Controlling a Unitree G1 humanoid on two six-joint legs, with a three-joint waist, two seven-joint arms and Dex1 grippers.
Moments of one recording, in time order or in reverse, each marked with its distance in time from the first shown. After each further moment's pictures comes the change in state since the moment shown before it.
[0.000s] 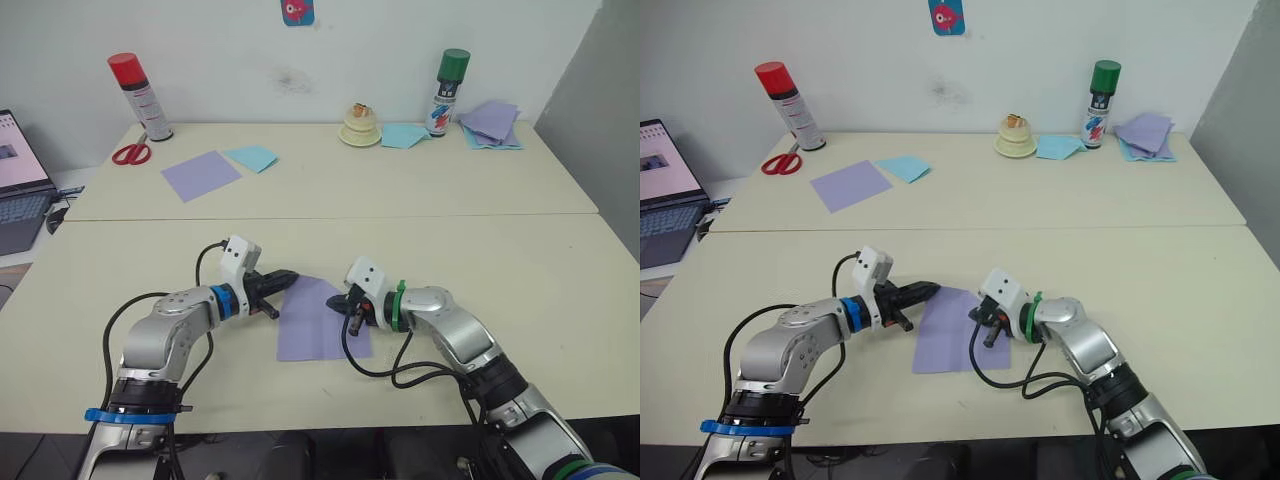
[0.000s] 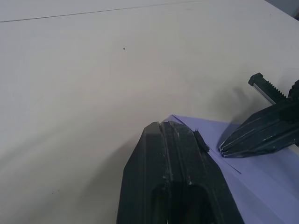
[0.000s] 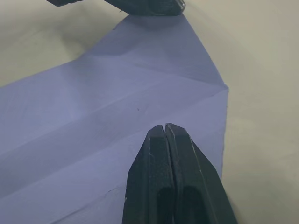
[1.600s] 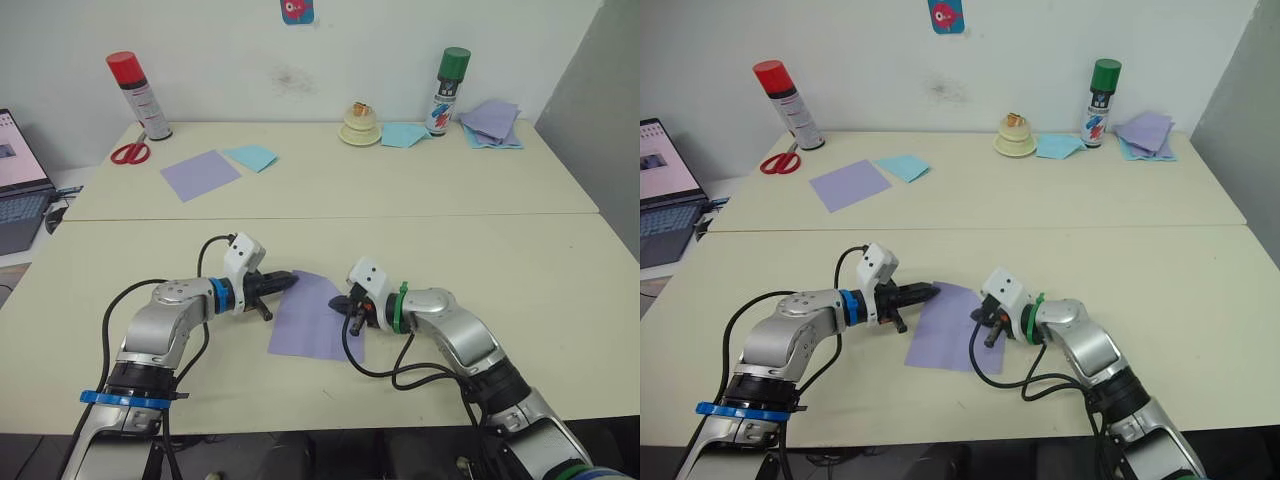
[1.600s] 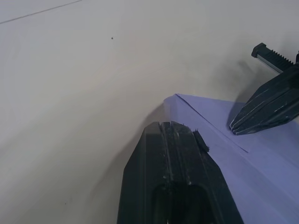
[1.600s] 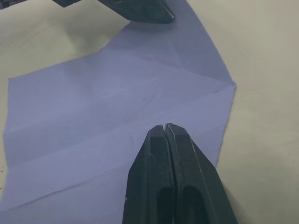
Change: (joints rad) left arm -0.066 0.065 -0.085 0.096 0.100 -0.143 -0.133; right arm 0.027 0.014 -0.019 -0.057 0.001 0.068 -0.006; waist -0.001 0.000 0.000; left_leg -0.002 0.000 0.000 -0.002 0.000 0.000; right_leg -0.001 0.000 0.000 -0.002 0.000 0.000
